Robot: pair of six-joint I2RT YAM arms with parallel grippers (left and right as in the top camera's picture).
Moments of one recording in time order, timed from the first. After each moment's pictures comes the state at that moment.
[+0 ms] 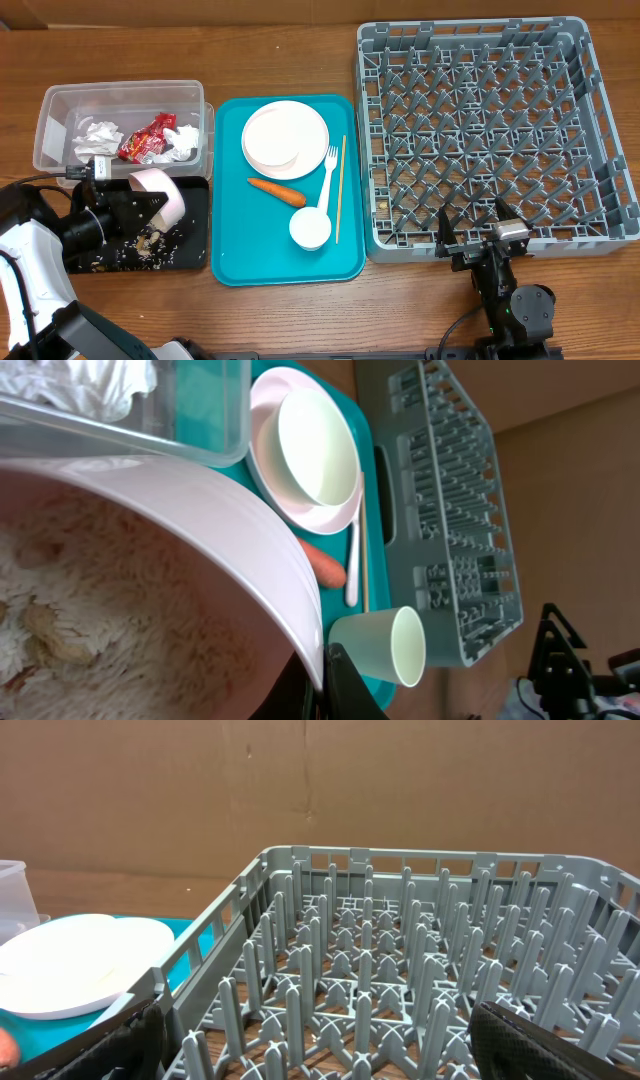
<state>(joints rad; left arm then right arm) 0.73 1.48 1.03 -1.13 1.05 0.51 0.15 0.01 0.02 -0.03 -0.02 0.01</state>
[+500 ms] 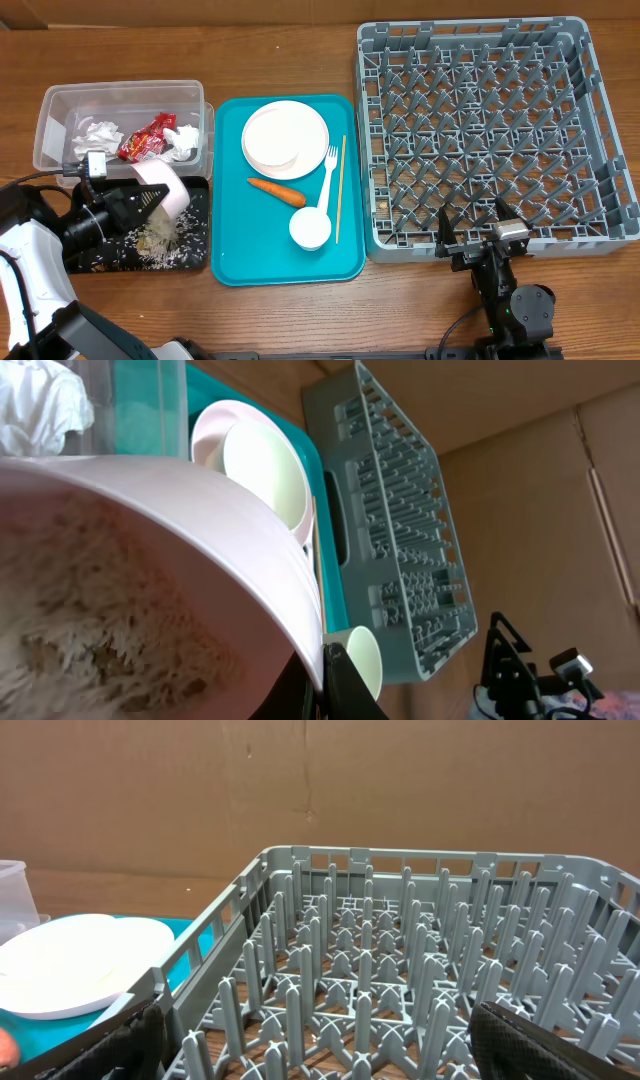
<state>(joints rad) 0.73 1.48 1.03 -1.14 1.19 0.52 0.15 0.01 0.02 -0.03 -0.02 0.01</state>
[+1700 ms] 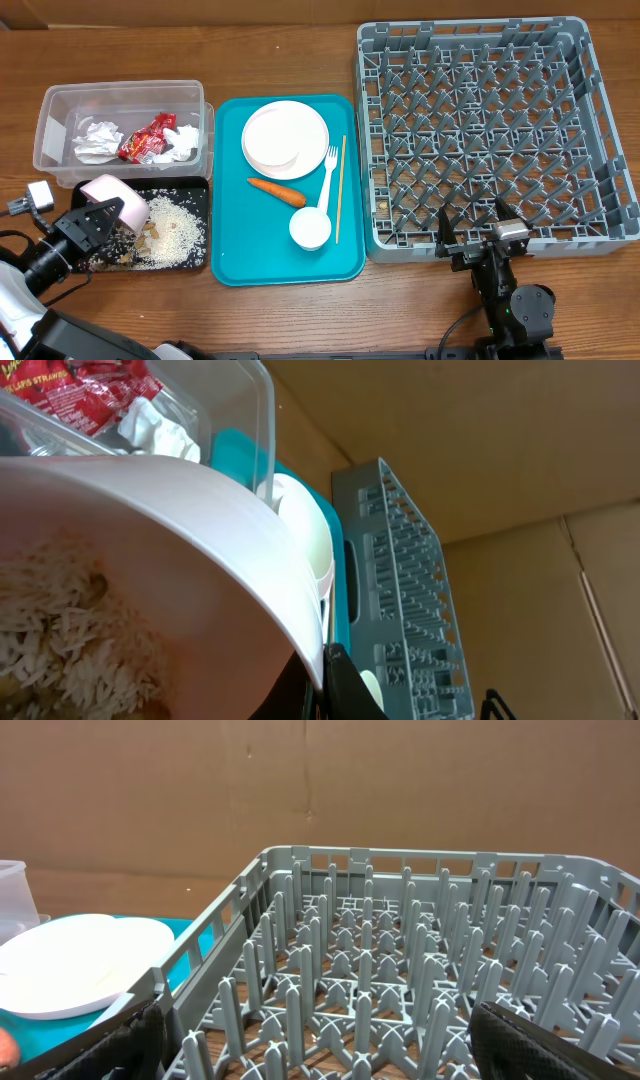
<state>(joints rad) 1.01 1.48 1.03 -1.24 1.24 0.60 0.15 0.01 0.02 -0.04 -0.02 0.01</state>
